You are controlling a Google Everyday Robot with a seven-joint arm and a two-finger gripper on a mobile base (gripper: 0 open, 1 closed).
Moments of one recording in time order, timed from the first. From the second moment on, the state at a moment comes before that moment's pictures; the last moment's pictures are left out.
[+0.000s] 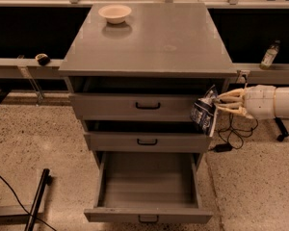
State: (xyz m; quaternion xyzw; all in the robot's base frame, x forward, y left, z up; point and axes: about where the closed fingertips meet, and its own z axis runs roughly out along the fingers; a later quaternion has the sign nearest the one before) arm 0.606 -0.253 0.776 -0.64 0.56 0.06 0.52
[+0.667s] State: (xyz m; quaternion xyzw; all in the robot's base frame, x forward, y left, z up) arm 0.603 -0.247 0.804 -0.66 0.54 0.05 0.52
